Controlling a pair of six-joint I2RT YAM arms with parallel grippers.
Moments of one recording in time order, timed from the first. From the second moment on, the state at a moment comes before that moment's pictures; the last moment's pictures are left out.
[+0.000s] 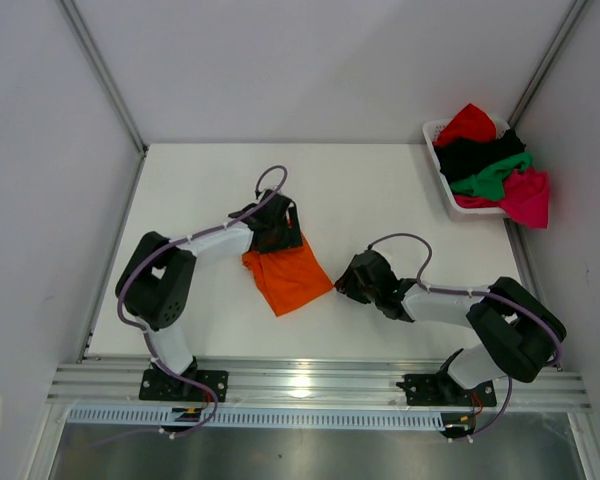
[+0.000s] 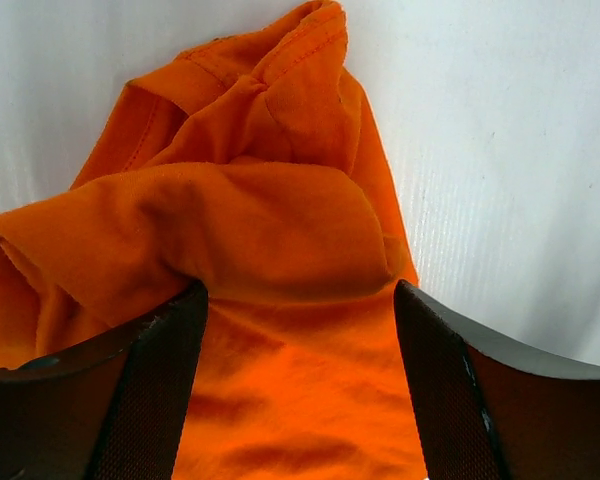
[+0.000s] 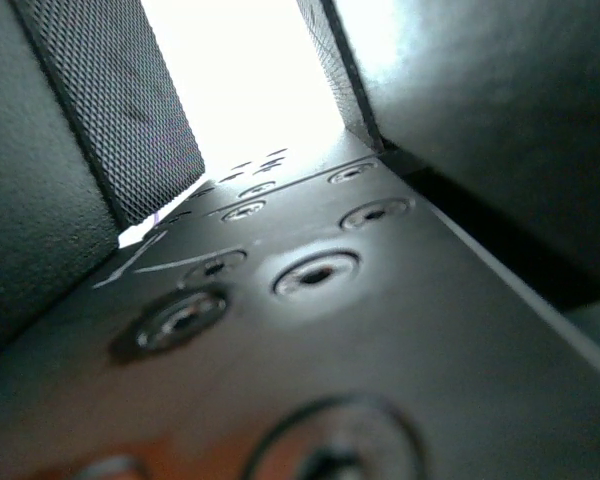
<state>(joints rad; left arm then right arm) -0.56 1.77 1.13 -0.31 -0.13 -0.68 0.77 1.47 0.55 0.15 0.21 1.04</state>
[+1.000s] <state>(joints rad) -0.56 1.54 1.10 -0.28 -0.02 -0.63 0.77 1.48 0.55 0.16 0.21 1.04</state>
